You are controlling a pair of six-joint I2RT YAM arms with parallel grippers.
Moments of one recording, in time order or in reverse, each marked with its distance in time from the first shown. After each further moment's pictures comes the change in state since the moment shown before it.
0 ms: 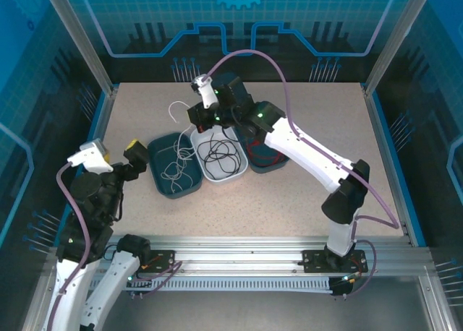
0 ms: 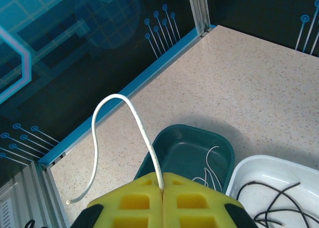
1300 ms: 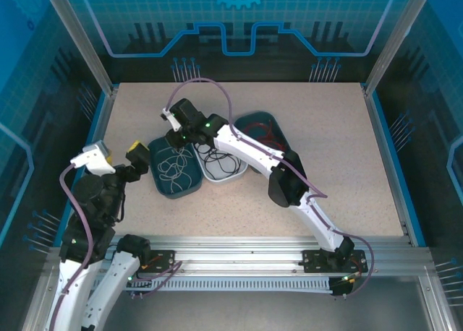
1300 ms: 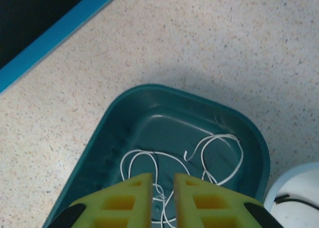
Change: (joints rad) left arm 0.000 -0.018 -0.042 0.033 0.019 0.004; right arm 0.061 0.566 0.408 -0.132 0.078 -0.070
